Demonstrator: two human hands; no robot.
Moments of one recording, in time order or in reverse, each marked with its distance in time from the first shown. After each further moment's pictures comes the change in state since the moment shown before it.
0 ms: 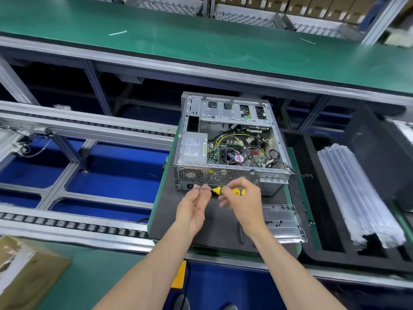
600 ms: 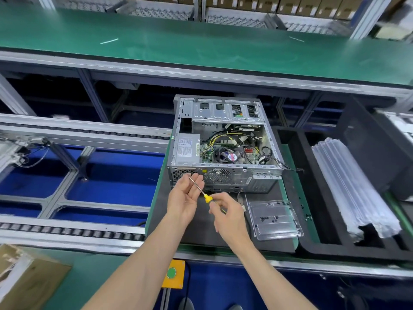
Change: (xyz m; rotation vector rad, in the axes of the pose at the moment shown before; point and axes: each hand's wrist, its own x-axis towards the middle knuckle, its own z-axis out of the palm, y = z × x) left_hand -0.006 0.016 0.018 0.018 -0.132 0.115; right_hand -0.039 0.025 0.015 -0.106 -0.062 -0.040
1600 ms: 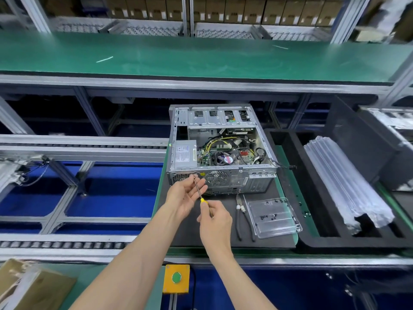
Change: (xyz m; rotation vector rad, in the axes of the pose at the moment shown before) left_hand -0.008 0.025 0.020 0.310 -0.026 -0.137; right_hand -0.031 -0.029 0.044 0.030 0.260 0.119
